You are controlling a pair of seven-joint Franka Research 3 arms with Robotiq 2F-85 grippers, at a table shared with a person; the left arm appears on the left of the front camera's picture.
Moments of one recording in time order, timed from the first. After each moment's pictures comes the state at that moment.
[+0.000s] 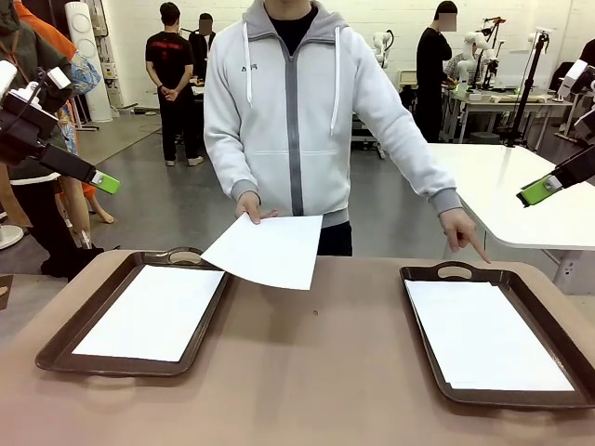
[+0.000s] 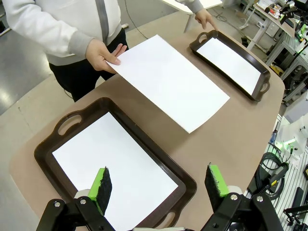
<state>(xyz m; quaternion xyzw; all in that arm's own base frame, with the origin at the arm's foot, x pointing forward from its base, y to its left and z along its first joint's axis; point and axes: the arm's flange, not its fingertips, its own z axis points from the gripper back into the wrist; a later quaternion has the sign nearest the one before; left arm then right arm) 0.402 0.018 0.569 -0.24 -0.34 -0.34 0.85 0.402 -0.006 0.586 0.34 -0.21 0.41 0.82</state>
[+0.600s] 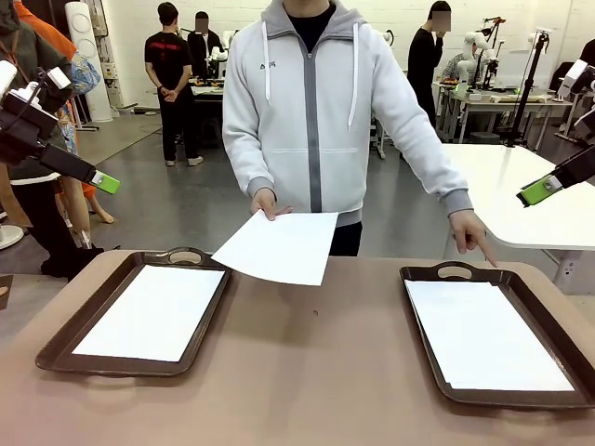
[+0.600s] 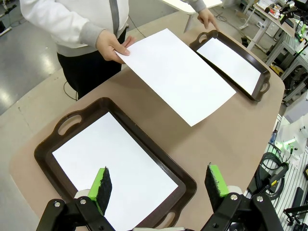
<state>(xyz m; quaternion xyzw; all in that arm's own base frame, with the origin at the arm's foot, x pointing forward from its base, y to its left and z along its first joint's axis) 0.402 0.018 0.569 -0.24 -0.34 -0.34 0.85 0.402 -0.006 0.586 0.34 -0.21 0.41 0.82</state>
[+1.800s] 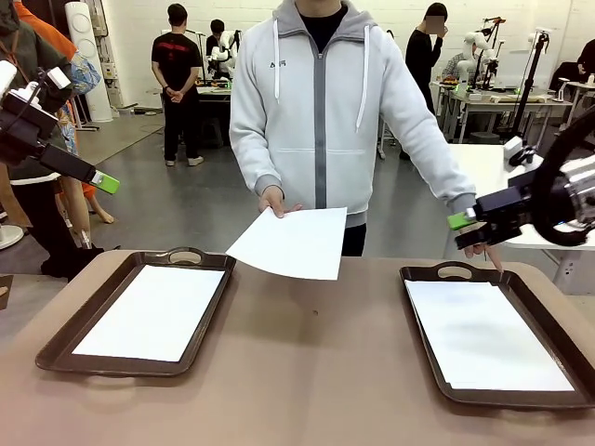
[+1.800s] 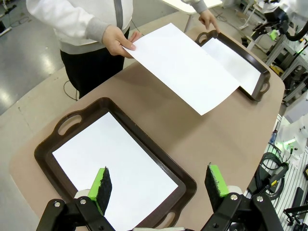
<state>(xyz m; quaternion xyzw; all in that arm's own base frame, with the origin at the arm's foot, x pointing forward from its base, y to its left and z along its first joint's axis) 0.402 0.018 0.569 -0.24 -0.34 -0.34 0.85 0.466 0.036 0.447 0.50 -0.17 0.20 0.83</state>
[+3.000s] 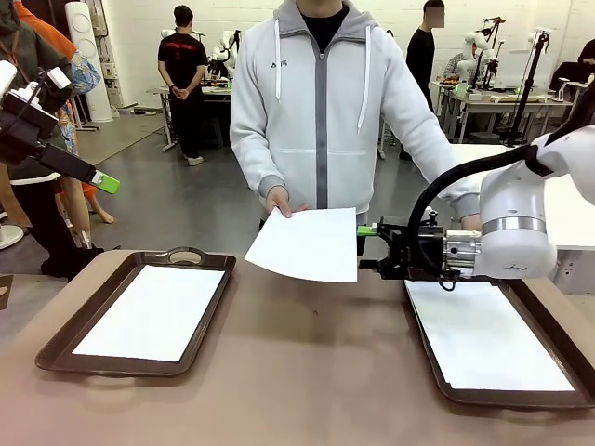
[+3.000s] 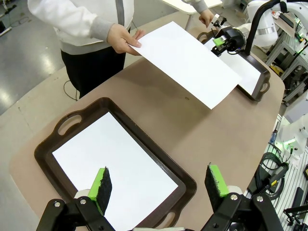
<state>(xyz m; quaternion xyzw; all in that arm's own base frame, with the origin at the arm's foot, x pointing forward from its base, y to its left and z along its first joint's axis) 0.402 0.018 0.569 -0.24 -0.34 -0.34 0.85 0.554 0.162 0.303 0.66 -0.12 -0.01 0.74</state>
